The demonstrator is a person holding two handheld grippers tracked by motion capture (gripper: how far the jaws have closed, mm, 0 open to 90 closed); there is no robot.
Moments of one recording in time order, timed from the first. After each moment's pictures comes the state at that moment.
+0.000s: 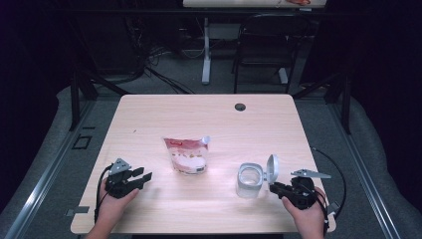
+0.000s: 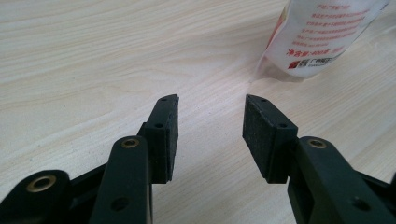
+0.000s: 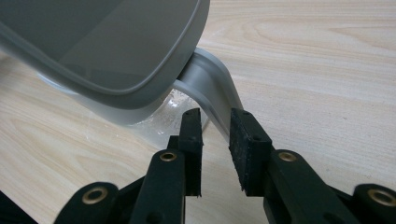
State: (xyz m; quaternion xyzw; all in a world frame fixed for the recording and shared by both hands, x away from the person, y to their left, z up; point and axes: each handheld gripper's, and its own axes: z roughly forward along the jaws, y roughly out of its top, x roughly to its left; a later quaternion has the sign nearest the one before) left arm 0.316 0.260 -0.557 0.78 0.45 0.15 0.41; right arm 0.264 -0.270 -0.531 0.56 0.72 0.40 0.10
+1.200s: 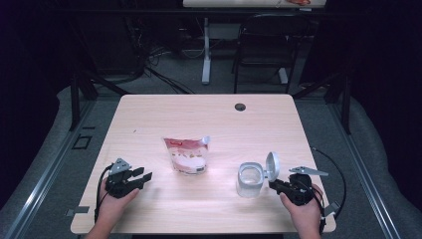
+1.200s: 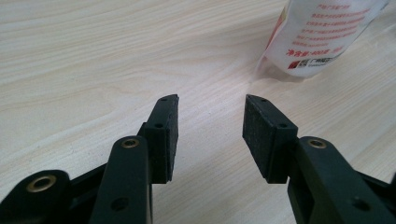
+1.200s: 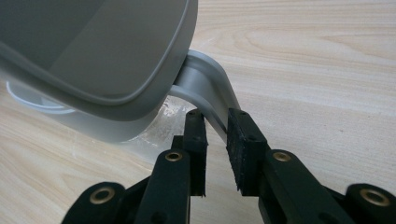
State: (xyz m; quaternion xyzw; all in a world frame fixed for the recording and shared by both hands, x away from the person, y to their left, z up) left arm 0.317 0.259 -0.558 0.78 0.45 0.15 0.41; right arm 0.275 -0.267 -0.535 0.57 0.71 0.40 0.11
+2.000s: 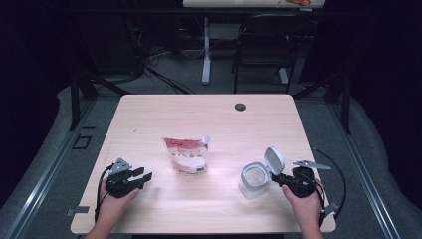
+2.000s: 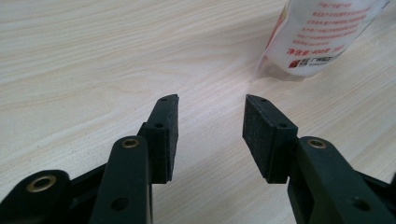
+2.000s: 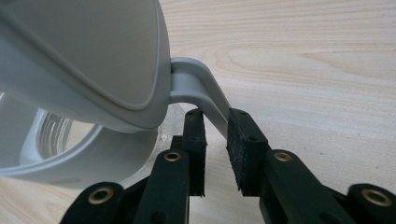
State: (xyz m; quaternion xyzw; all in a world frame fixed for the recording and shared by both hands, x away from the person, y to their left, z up) left arm 0.317 0.259 -0.558 0.78 0.44 0.15 0.41; right arm 0.294 -0.278 -0.537 0.59 0.69 0.41 0.11
